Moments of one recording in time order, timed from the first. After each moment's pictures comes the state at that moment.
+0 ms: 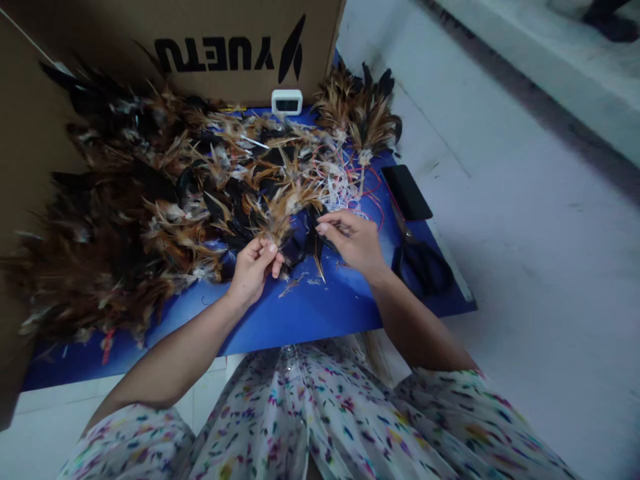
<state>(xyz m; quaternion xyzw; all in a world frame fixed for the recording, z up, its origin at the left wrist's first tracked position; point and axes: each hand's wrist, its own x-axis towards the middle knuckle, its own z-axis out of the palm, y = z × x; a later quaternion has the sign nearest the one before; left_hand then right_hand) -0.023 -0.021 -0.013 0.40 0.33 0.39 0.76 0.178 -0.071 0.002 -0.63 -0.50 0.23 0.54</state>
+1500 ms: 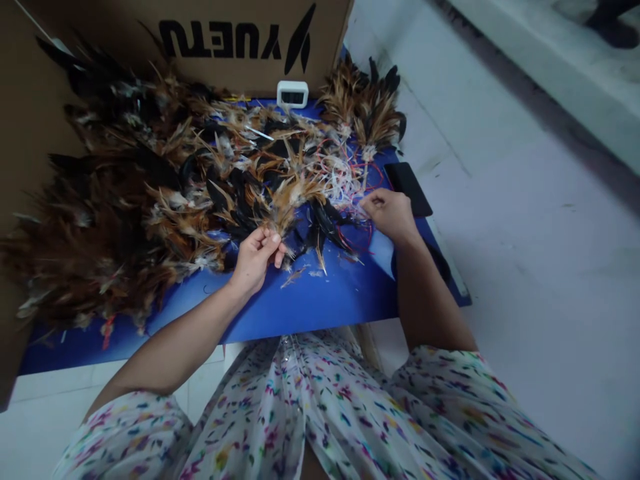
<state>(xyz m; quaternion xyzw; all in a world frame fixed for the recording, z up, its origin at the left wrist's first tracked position) -0.023 -0.020 -0.015 0.42 0.33 0.39 0.75 0.271 -0.058 -0.008 -0.81 -0.50 0.06 0.30</state>
